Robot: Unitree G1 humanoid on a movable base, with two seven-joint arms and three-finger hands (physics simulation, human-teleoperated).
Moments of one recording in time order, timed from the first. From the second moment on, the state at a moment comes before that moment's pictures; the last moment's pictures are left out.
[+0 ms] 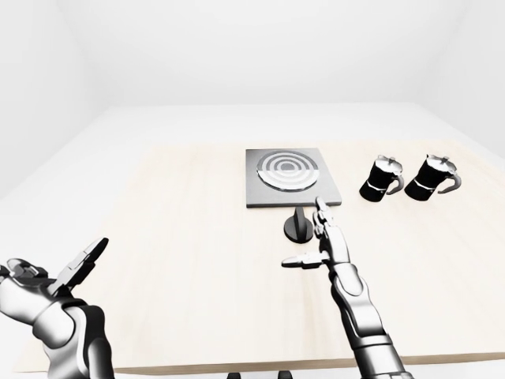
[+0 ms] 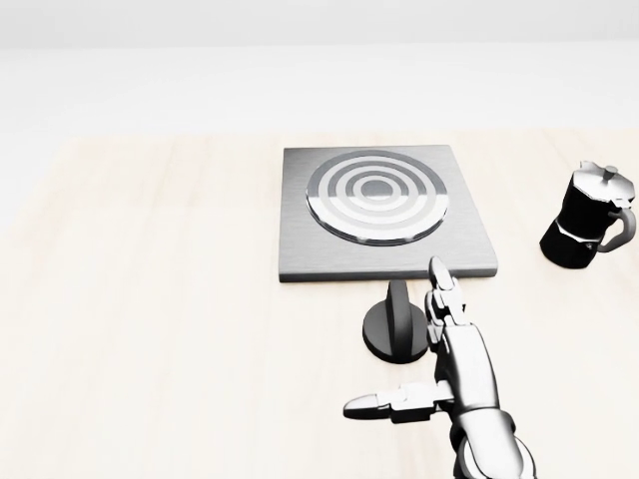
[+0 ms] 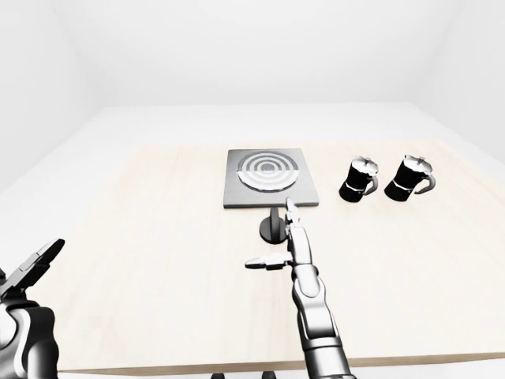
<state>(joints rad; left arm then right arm) 0.03 0.15 0.56 -0.11 -0.37 -0.07 0.48 -0.07 -0.04 0.01 0.13 -0.02 0.02 0.01</state>
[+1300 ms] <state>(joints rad) 0.02 0.17 0.56 -0.08 -0.38 -0.07 0.52 -0.03 0.10 0.19 0.10 -0.14 0.09 -0.02</state>
